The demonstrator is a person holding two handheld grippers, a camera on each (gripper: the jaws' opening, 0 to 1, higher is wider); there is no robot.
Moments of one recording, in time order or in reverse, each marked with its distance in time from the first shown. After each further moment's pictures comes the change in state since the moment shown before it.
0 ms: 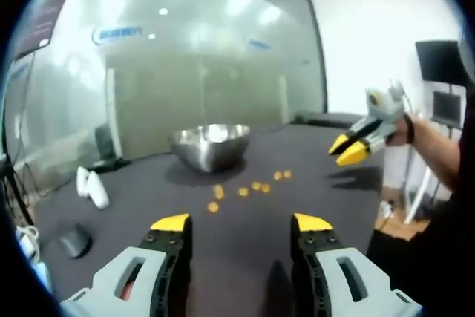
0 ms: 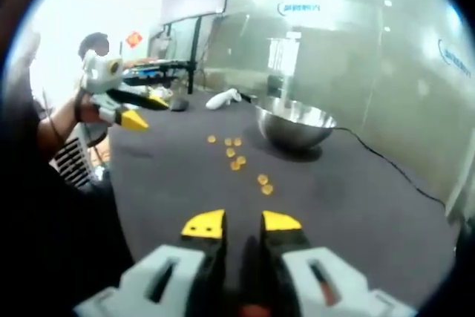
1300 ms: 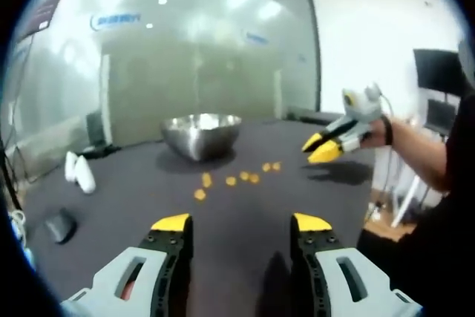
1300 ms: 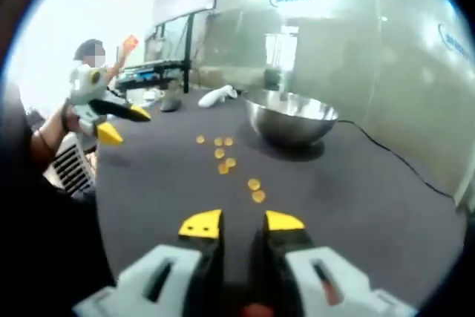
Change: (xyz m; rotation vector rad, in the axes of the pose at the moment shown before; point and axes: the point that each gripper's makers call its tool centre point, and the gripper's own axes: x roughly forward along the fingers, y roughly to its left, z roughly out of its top) left arm -0.003 -0.015 -0.013 -0.032 0.042 -0.059; right arm 0.044 -0.017 0.000 0.031 0.020 0.023
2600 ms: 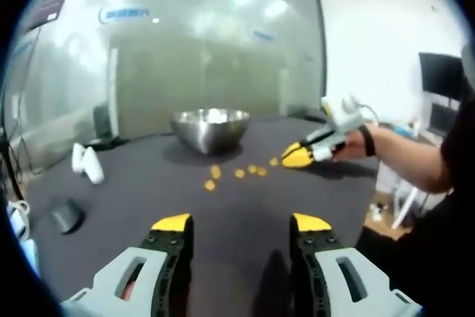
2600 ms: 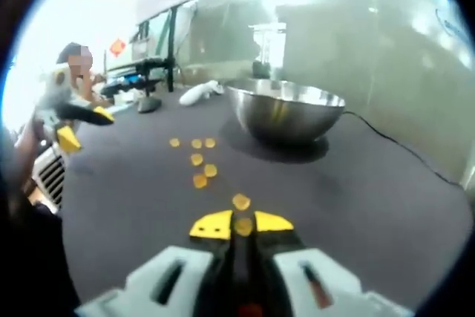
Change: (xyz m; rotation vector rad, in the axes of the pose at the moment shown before) left arm -0.009 0.012 -0.007 -0.052 0.003 0.024; right arm 0.041 0.005 0.002 0.085 -0.019 -0.042
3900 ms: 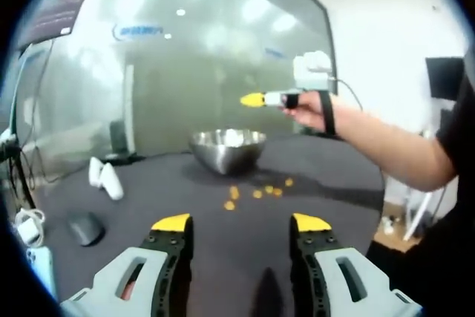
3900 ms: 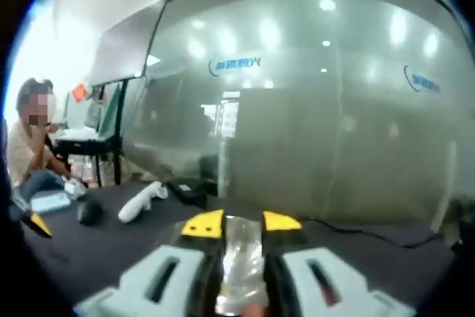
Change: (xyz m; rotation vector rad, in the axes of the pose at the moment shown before) left arm -0.012 0.020 0.028 -0.004 -0.097 0.079; right arm 0.049 -0.078 0.203 0.015 -0.401 -0.308
